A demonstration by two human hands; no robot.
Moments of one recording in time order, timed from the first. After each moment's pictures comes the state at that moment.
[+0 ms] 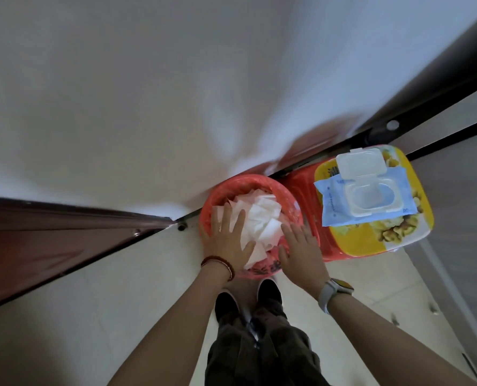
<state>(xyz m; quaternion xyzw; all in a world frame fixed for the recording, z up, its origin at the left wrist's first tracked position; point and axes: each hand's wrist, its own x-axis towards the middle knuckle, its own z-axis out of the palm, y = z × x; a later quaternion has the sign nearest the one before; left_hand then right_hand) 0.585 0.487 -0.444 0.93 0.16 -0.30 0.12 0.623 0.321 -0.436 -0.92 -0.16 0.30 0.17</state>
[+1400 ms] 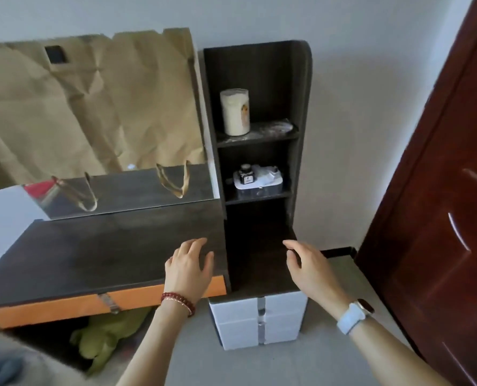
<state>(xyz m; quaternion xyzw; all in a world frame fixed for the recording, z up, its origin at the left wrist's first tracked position) -0.325 0.352 0.061 0.40 0.87 0.30 -0.02 -0.140 0.500 0.052 -0.34 -0.88 0.24 0.24</state>
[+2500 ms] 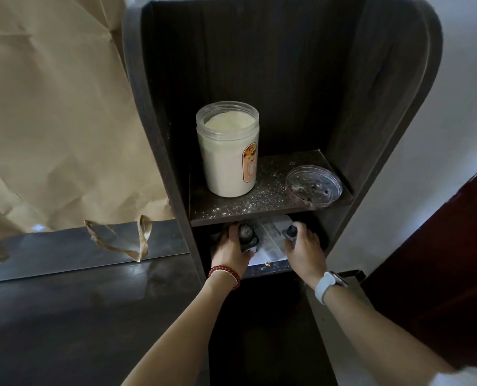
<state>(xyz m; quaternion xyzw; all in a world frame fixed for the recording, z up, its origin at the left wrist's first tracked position) -0.511 0.711 0.003 0.39 0.85 0.29 0.18 -0.378 0.806 -0.005 -0.49 -0.82 0.23 0.19</state>
